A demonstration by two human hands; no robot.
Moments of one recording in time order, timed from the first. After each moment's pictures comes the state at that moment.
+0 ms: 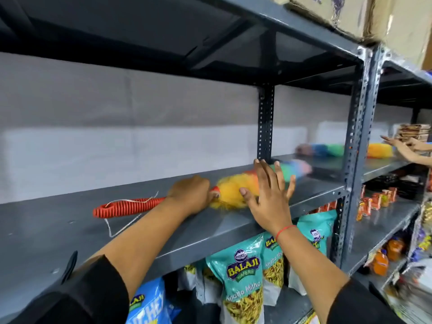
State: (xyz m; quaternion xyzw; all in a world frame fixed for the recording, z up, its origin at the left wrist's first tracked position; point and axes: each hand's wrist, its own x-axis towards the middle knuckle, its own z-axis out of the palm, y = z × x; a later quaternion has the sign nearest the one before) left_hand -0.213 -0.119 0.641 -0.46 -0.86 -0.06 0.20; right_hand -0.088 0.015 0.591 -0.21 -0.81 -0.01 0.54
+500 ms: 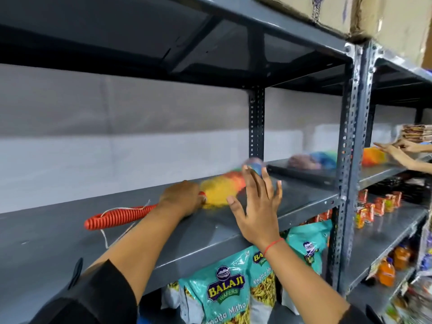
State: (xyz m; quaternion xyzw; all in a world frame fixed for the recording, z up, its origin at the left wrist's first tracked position) left_hand -0.218 -0.063 0.643 -0.40 -0.90 -0.08 0.17; right_hand -0.086 0.044 0.588 -0.14 -0.78 0.04 0.60
